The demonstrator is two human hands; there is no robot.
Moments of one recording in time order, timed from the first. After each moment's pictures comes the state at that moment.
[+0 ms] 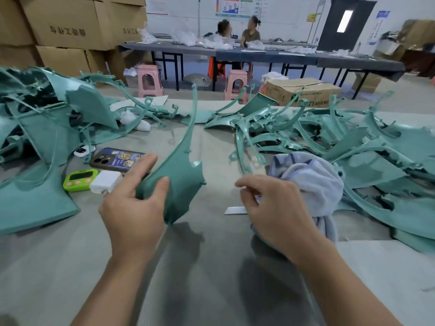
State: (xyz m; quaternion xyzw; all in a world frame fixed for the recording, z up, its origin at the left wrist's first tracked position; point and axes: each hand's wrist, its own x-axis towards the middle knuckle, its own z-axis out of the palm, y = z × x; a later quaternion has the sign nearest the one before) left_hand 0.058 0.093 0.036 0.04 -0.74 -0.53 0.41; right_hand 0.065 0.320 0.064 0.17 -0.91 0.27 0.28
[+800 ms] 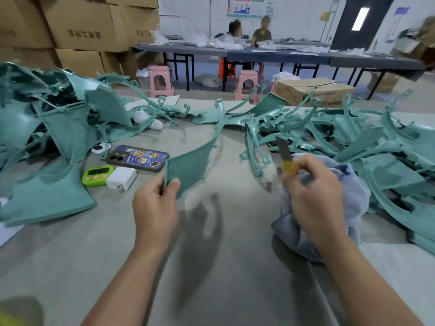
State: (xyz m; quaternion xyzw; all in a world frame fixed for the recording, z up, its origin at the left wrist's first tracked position) left_hand 0.048 0.093 0.022 0.07 -0.76 -0.58 0.29; right_hand 0.049 0.355 0.055 0.00 -0.83 0.46 0.31
